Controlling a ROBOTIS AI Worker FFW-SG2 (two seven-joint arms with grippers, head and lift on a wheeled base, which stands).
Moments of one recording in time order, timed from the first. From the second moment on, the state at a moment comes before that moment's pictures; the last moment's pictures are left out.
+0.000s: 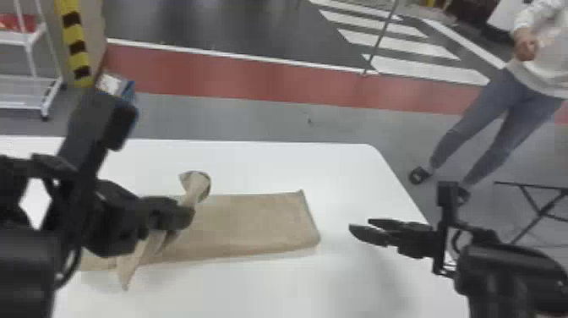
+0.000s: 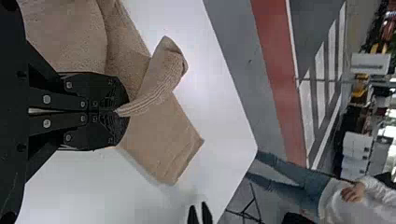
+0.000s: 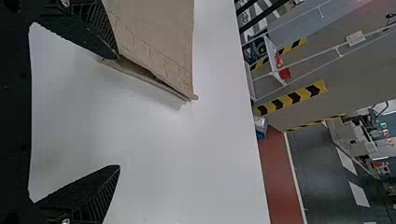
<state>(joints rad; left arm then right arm) -0.17 0.09 -0.44 -2.35 -0.57 1.56 -1.03 -0.06 -0.20 -0.57 -1.64 0.25 0.80 1.25</state>
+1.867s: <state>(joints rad) 0.08 0.08 -0.38 -2.18 -0.66 1.54 -0.85 -0.07 -0.20 -0.55 -1.62 0.25 0.77 1.24</state>
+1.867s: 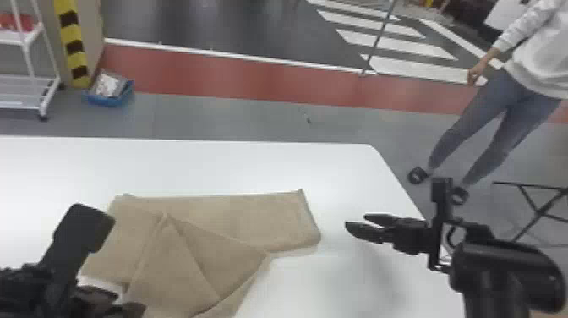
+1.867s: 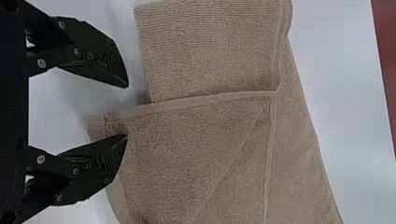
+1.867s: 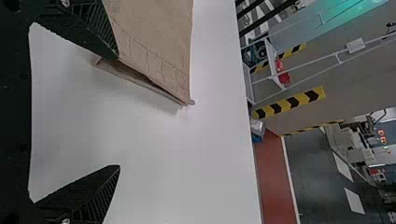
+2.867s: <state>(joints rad) 0.05 0.00 -0.63 -2.30 -0.65 1.57 -0.76 -0.07 -0.19 -0.54 -1.60 0.26 0.76 1.24</state>
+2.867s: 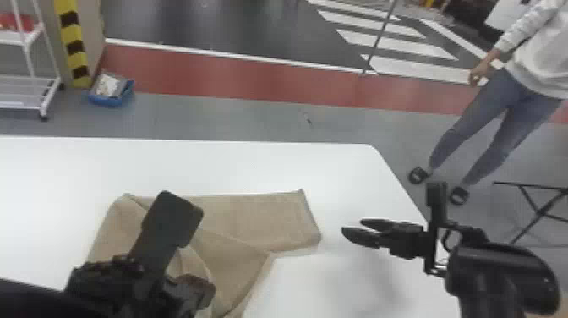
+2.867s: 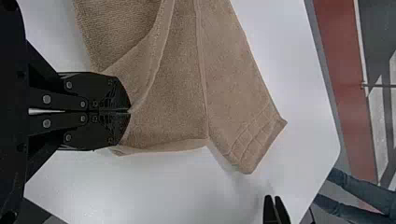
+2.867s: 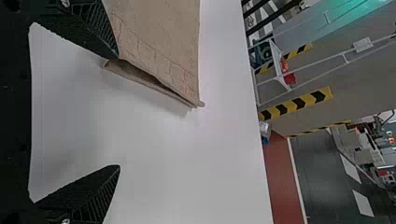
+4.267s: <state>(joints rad) -0.17 0.00 -0.66 -2.06 -0.45 1.57 -0.54 -0.04 -0.18 -0.53 -1.62 0.26 0.77 1.24</state>
